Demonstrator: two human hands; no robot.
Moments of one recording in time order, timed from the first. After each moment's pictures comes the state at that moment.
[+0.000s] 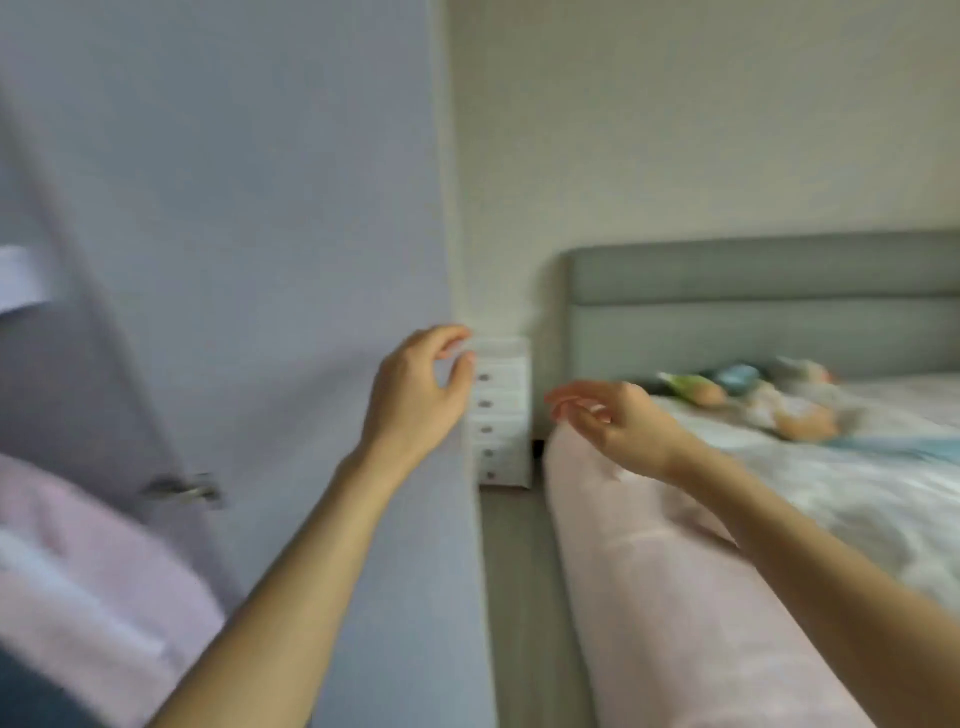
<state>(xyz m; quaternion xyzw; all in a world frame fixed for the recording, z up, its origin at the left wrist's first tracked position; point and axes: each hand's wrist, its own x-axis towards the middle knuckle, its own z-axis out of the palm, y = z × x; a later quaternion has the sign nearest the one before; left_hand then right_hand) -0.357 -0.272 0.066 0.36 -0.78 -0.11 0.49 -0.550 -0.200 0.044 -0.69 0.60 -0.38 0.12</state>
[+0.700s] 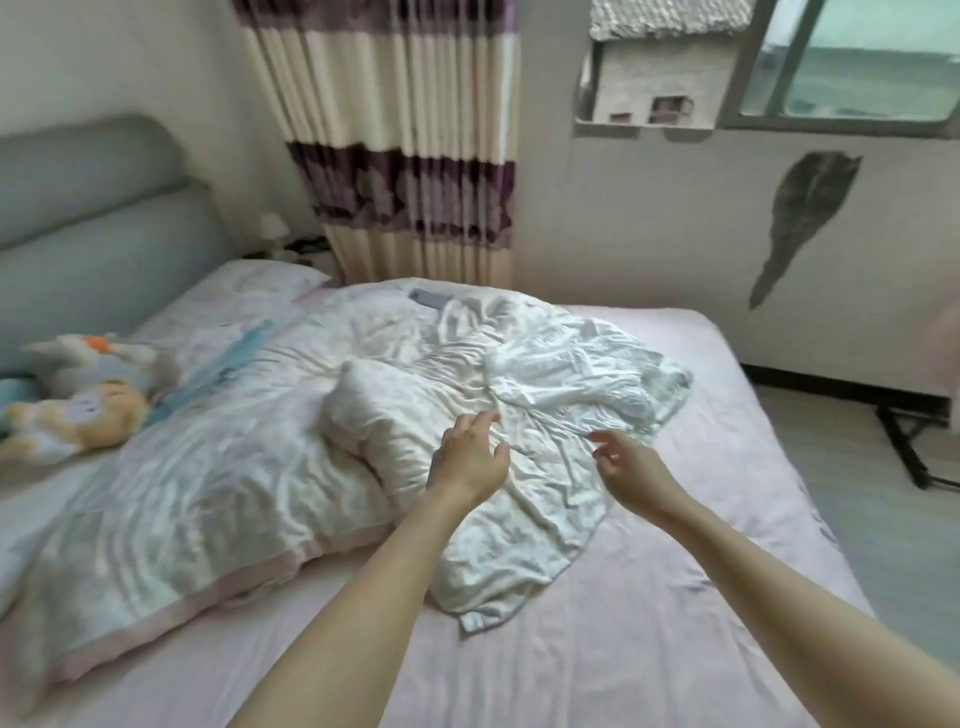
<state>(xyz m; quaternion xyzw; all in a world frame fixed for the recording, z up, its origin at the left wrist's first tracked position) -0.997 0.052 -0.159 -0.11 -0.94 -0.32 -0.06 -0.949 0.246 -0.164 0.11 0.93 -0.34 0.00</state>
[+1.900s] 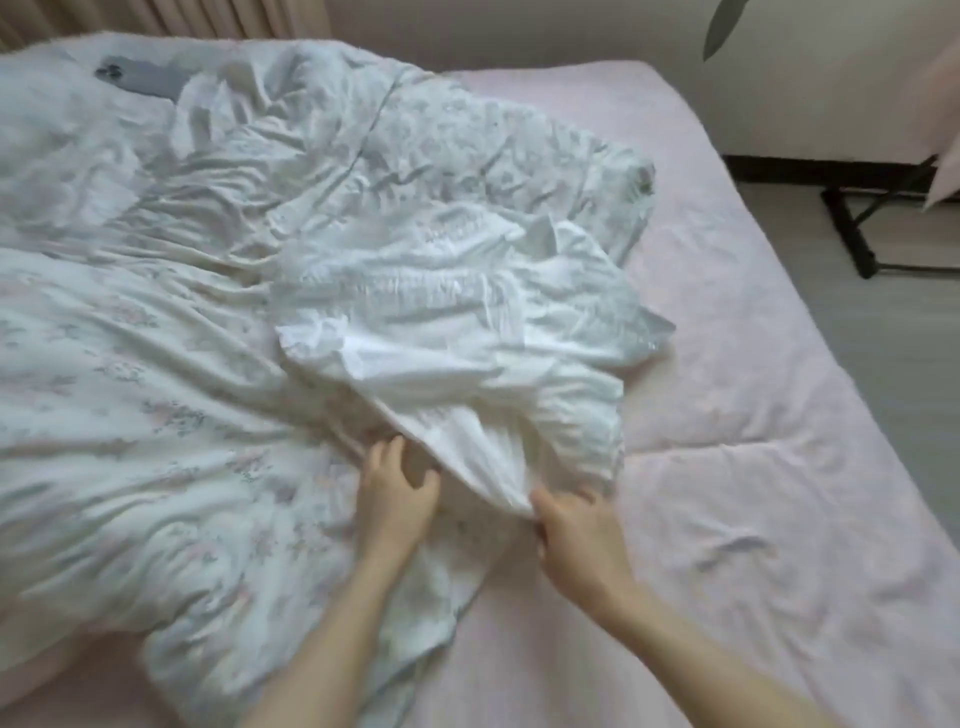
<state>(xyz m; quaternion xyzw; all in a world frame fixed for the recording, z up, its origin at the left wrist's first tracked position) -1.151 0.193 -0.534 -0.02 -0.92 -0.37 -0.12 -1.047 0.348 -0.513 0.09 0.98 -0.17 0.01</state>
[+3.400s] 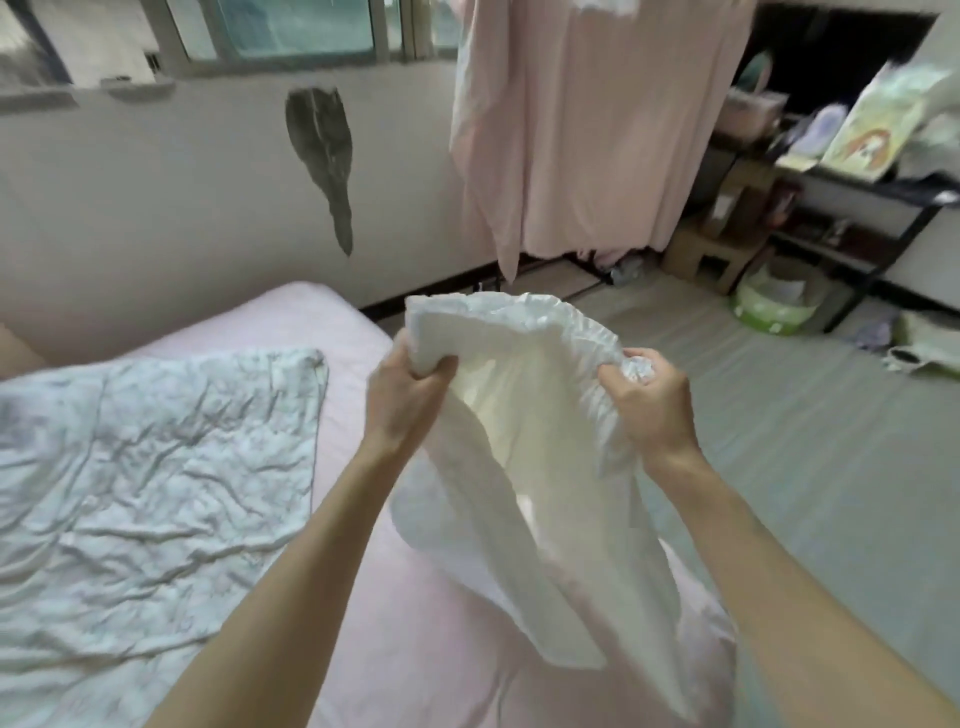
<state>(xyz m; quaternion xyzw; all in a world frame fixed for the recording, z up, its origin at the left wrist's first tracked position) -0.926 0.397 -0.117 -0.37 -0.71 -0.58 -0.17 -0.735 0.487 -0.112 0.51 0.62 -0.39 -0.46</state>
